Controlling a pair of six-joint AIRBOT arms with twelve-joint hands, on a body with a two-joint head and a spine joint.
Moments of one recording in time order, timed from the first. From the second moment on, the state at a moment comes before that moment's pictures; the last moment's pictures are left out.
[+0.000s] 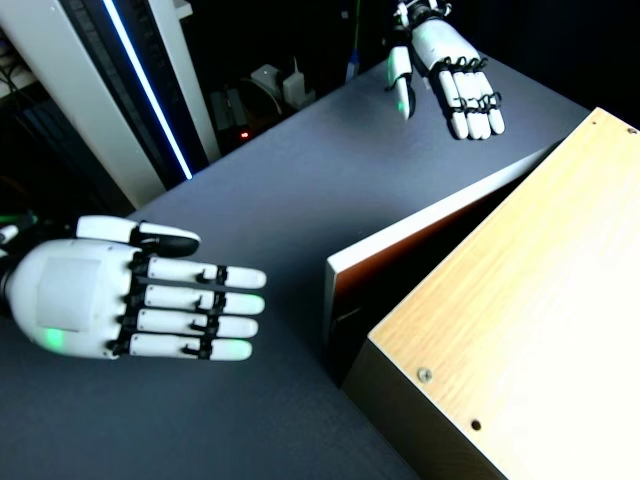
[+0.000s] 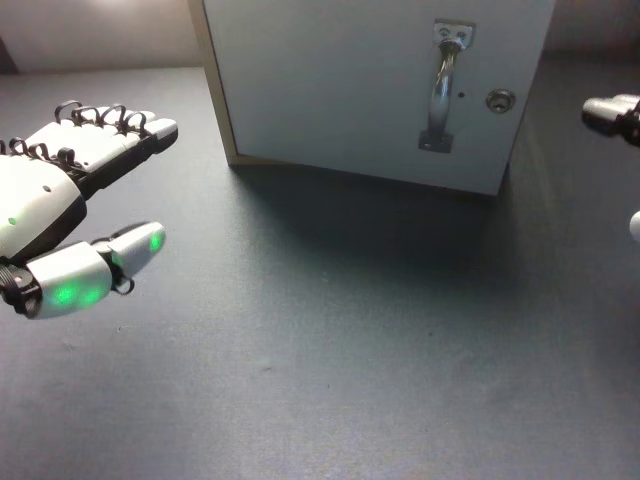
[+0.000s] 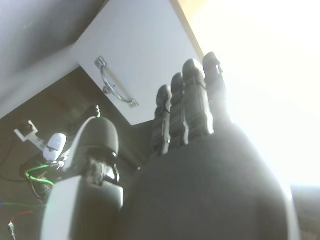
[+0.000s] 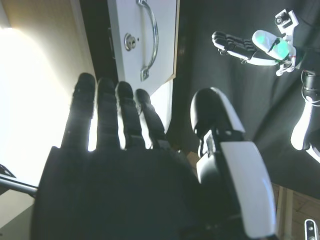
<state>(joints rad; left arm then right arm) 1.02 -0.92 1.09 -0.21 -1.20 0.74 -1.01 -0.92 1.18 0.02 1.18 -0.39</state>
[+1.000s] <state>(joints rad) 1.00 -0.92 1.09 -0.19 -1.20 0.74 -0.82 -1.02 1.35 -0.01 0.95 -0.42</state>
